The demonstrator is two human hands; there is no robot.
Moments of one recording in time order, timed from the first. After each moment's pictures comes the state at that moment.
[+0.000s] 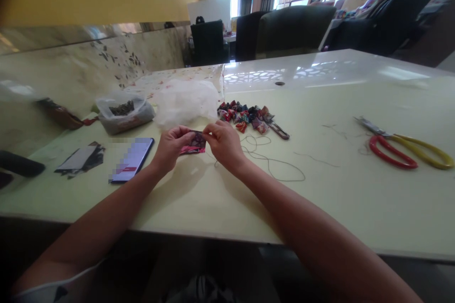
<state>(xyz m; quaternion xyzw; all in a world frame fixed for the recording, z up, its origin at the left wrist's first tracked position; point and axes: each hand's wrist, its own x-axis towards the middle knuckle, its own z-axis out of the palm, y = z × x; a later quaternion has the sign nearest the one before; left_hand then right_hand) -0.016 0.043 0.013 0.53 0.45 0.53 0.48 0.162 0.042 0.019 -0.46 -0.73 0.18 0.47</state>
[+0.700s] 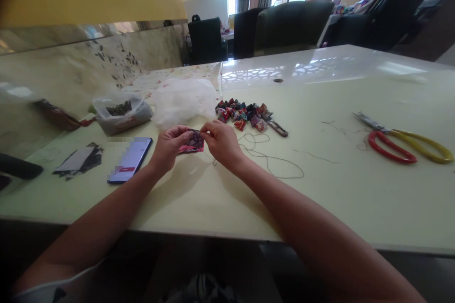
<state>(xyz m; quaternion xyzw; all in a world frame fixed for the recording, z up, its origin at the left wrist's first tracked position) -0.013 0.039 0.019 0.51 0.44 0.54 0.51 0.163 0.040 0.022 -0.45 -0.73 0.22 0.46</state>
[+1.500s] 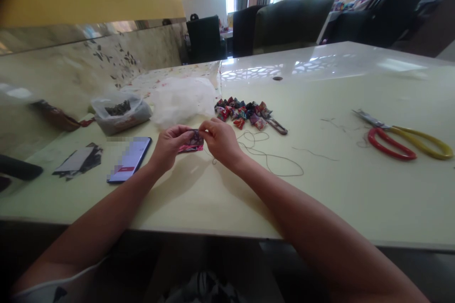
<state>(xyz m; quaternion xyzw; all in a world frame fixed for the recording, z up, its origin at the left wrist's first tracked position) -0.012 0.039 0.019 0.52 0.42 0.52 0.53 0.163 0.044 0.017 -0.43 -0.74 0.20 0.48</state>
